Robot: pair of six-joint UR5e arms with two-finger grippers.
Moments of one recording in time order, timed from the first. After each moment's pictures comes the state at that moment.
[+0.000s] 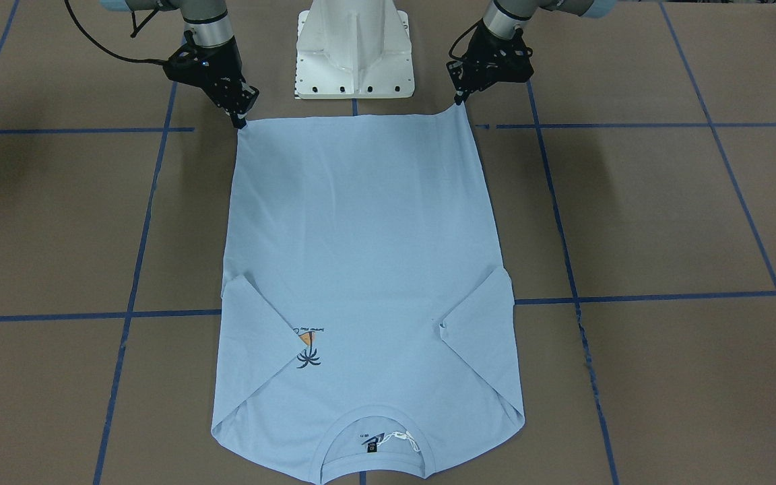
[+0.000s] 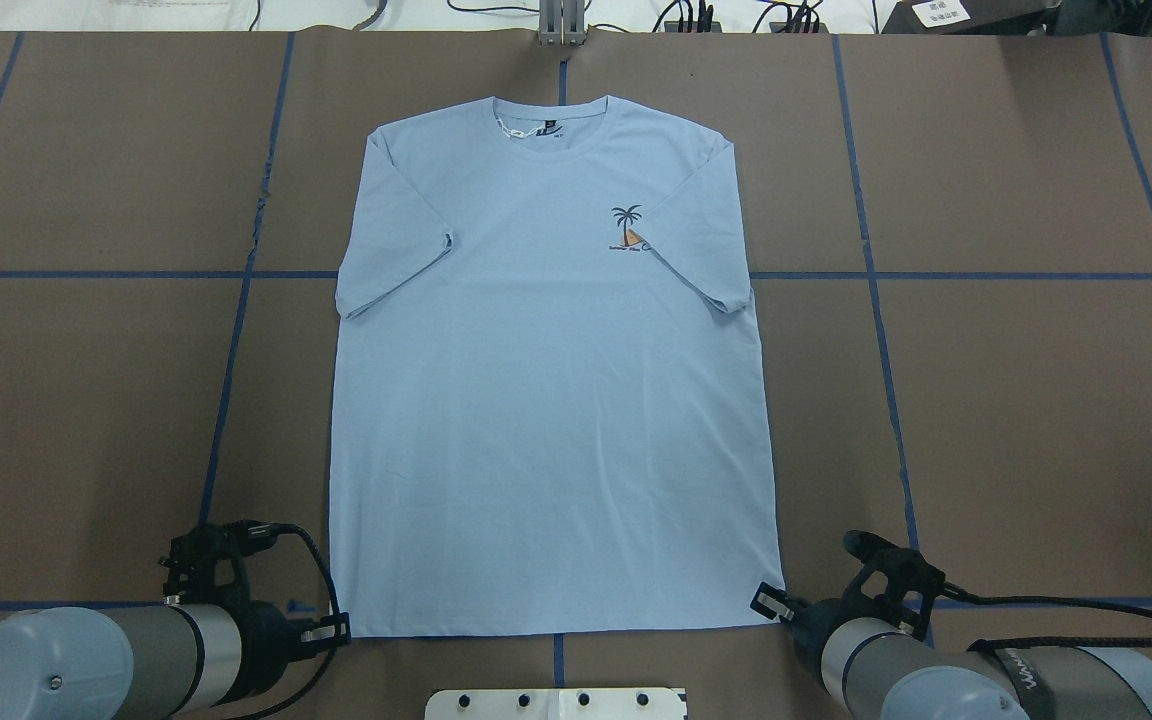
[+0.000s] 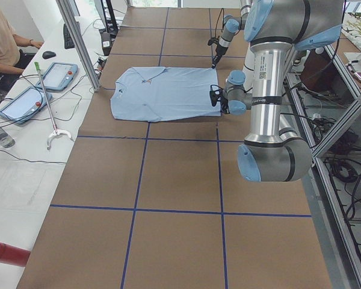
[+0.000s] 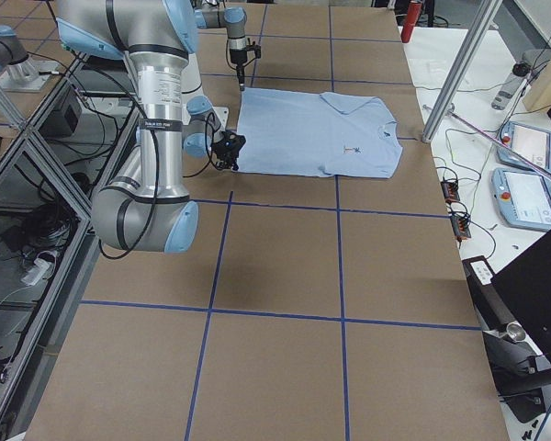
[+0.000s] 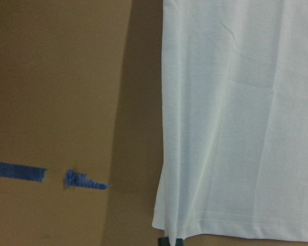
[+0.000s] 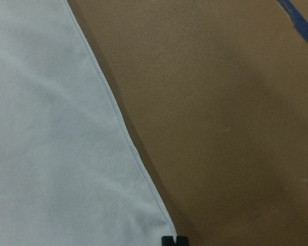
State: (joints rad) left arm -0.09 -1.57 -2.12 -2.08 -1.57 -1.71; right arm 0.00 -1.56 2.11 -1.30 1.28 2.07
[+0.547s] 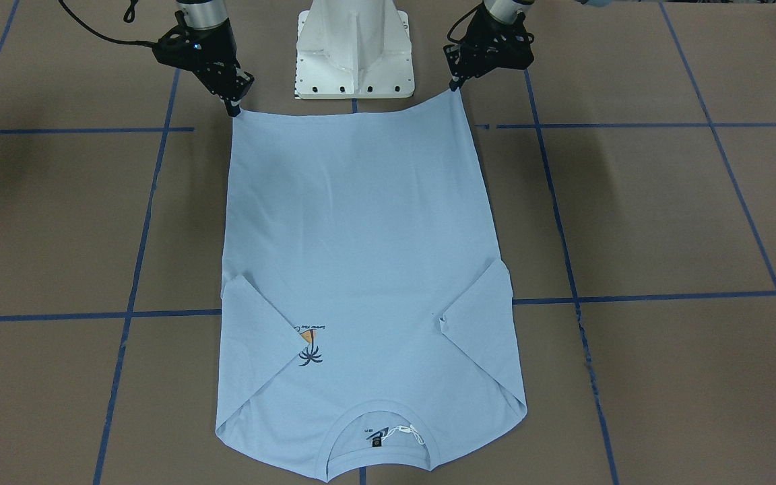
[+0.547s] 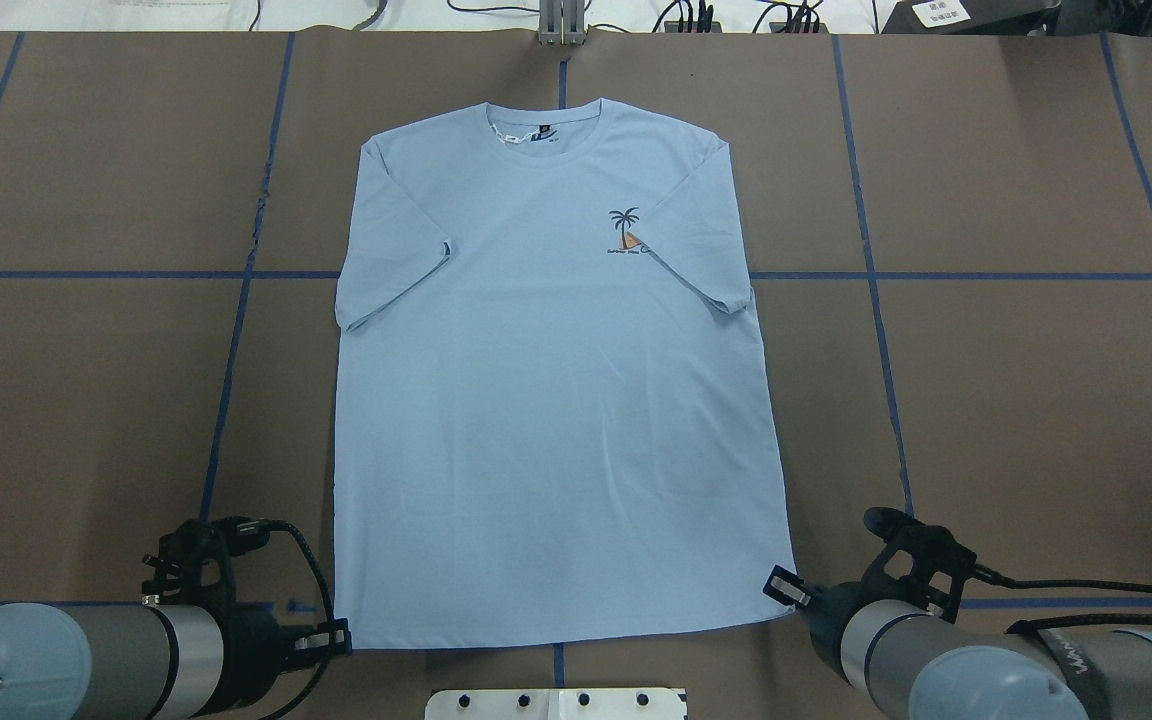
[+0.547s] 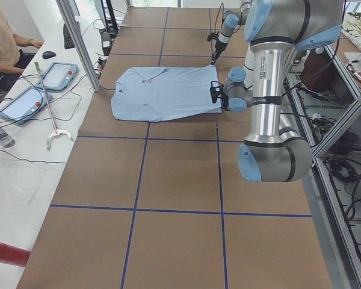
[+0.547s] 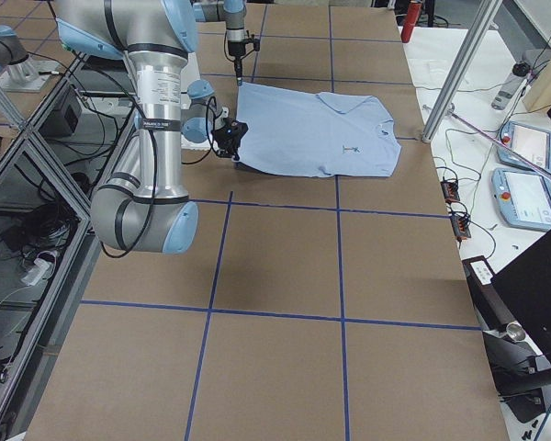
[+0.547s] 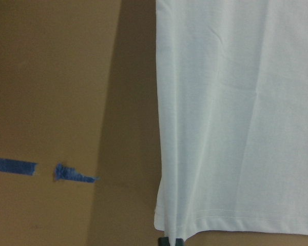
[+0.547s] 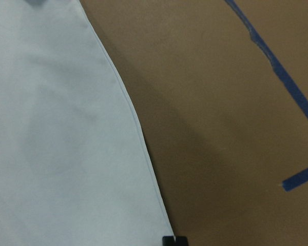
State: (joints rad) left arm -0.11 -1.56 -2.26 -2.03 -1.64 -1.71; right arm 0.05 -1.56 2.31 -1.50 1.35 2.06
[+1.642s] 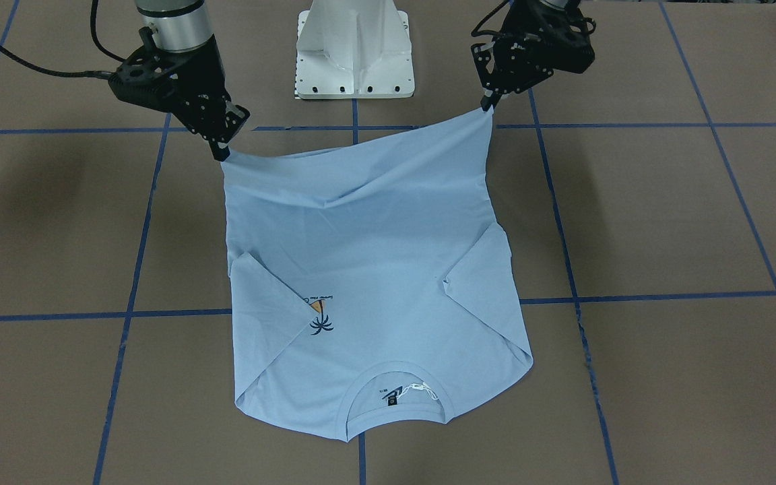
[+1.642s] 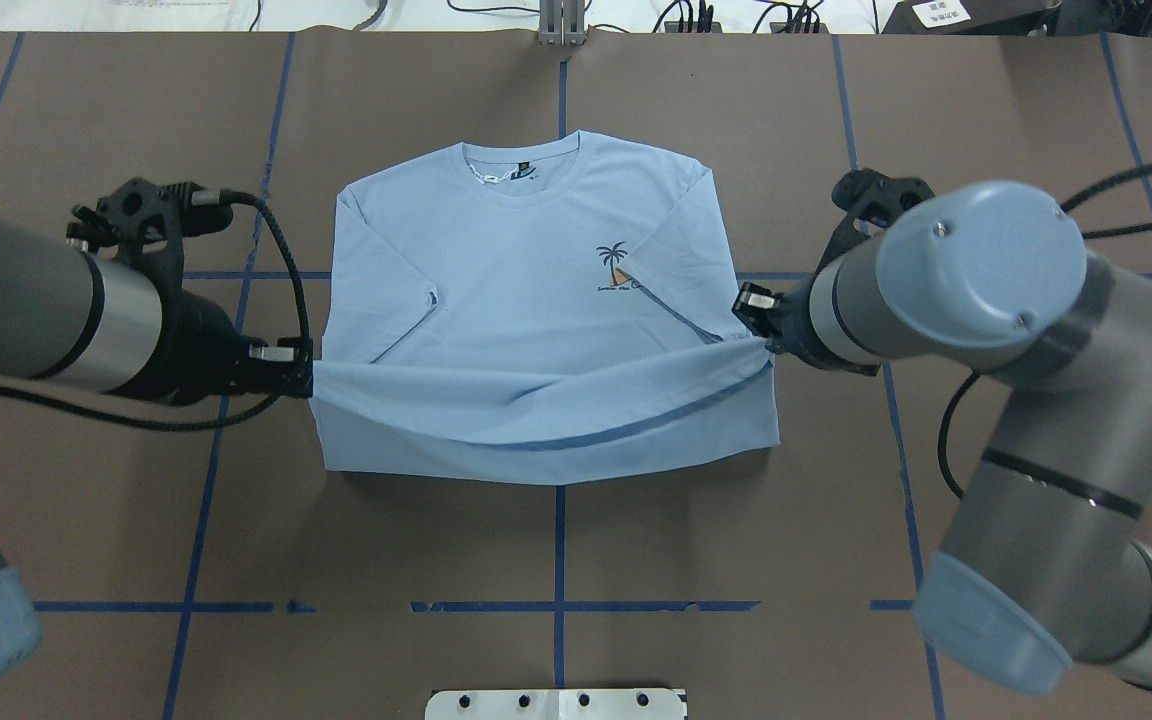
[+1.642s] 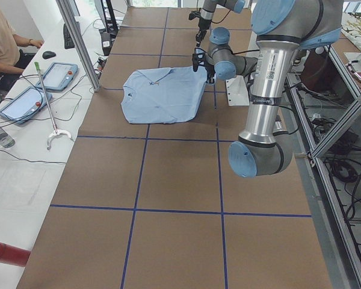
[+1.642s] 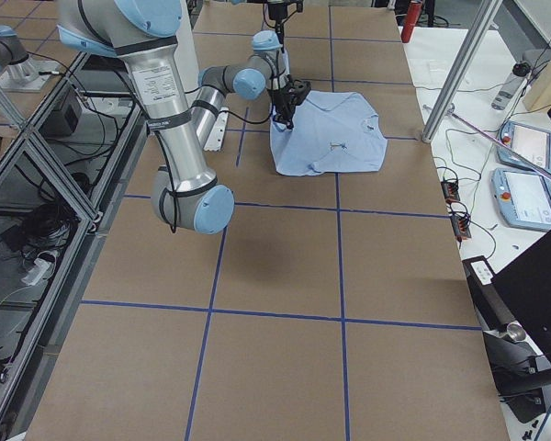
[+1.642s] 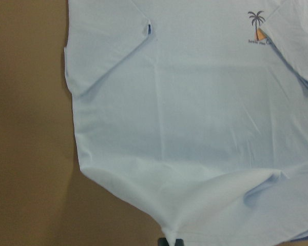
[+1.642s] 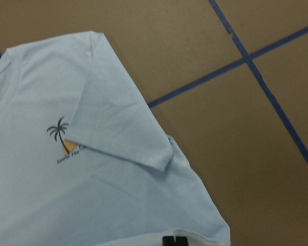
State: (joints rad) left arm -0.68 -1.90 -2.23 -1.56 -1.98 -1.21; right arm 0.62 -1.11 2.12 -1.79 1.73 1.59
